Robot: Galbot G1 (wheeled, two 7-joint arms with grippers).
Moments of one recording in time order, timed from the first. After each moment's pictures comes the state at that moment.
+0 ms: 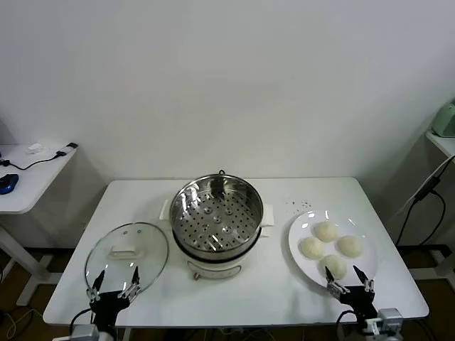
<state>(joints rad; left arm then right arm) 1.74 -1.51 -0.69 -2.06 -0.13 0.13 -0.04 -1.57 1.07 0.60 1.90 0.44 -0.19 0.07</state>
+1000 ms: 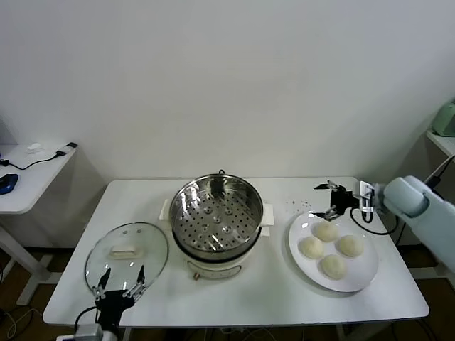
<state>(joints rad) 1.74 -1.48 -0.67 -2.05 -0.13 0.11 -0.04 0.03 0.55 -0.75 1.24 0.17 -0.04 -0.98</state>
